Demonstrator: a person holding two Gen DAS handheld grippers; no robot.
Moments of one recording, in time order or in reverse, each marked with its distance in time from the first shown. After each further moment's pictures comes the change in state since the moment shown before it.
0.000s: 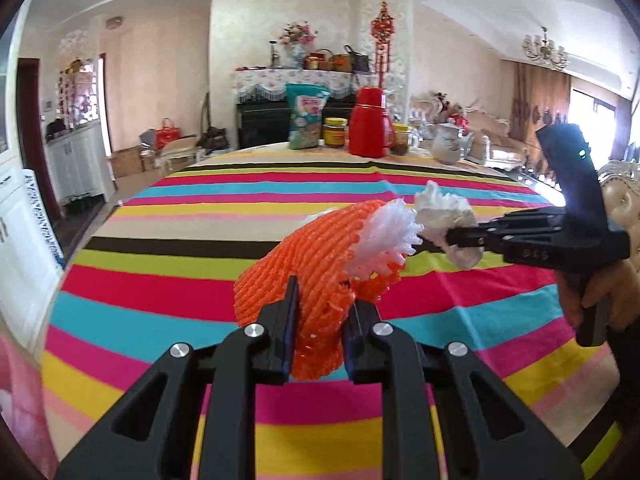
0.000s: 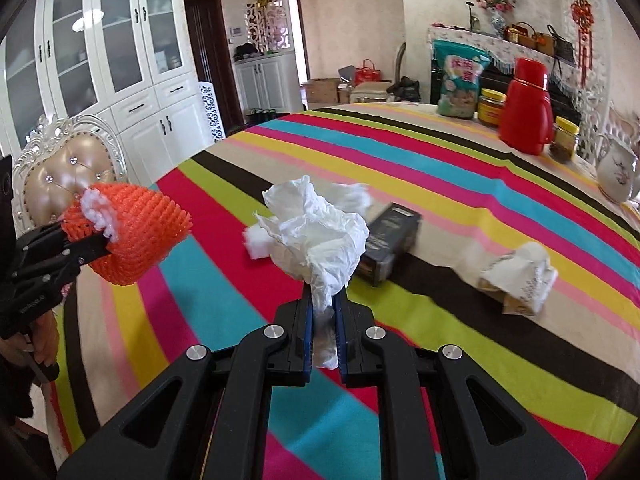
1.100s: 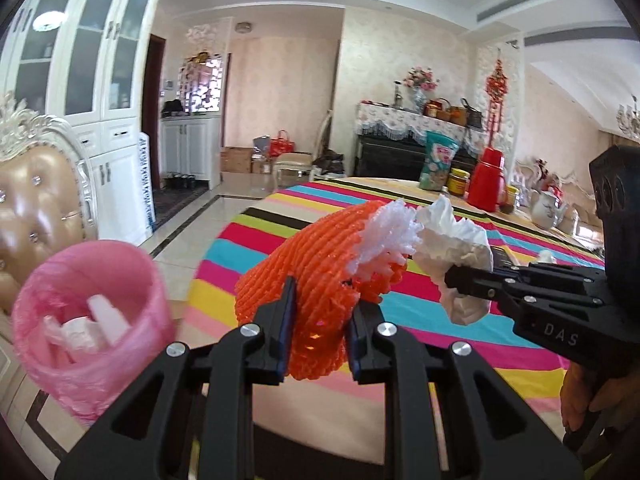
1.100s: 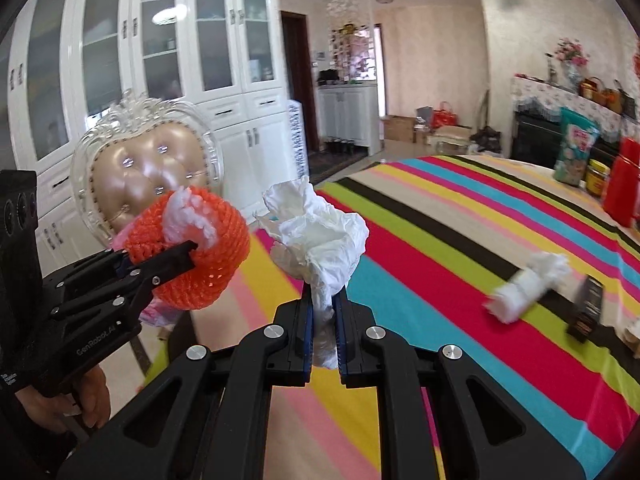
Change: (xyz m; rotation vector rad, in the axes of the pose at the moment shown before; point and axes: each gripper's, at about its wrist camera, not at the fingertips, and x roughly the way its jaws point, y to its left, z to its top) left arm -0.143 0.111 -0.079 -0.268 -0.144 0.343; right arm 0.028 0.239 0.013 -0.173 -0.125 0.207
